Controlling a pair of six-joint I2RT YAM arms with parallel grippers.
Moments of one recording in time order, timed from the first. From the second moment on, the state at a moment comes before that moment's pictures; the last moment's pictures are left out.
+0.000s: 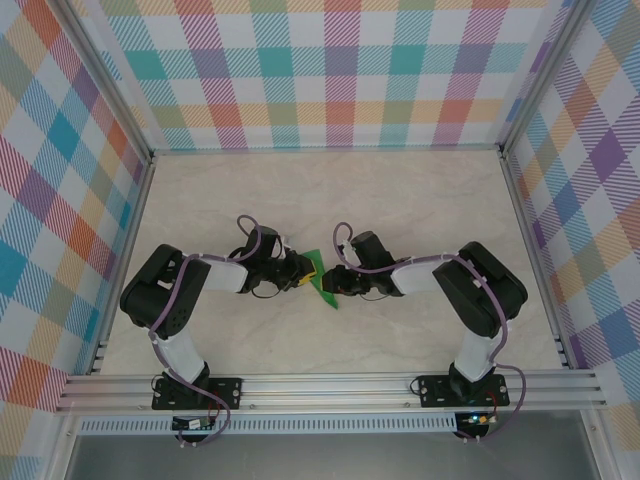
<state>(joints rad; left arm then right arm) -0.46 1.76 0.69 0.29 0.63 -1.08 0.67 1.78 0.76 0.17 -0.54 0.71</state>
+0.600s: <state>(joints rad) -0.46 1.76 0.69 0.29 0.63 -1.08 0.67 1.73 0.77 0.05 -0.56 0.63</state>
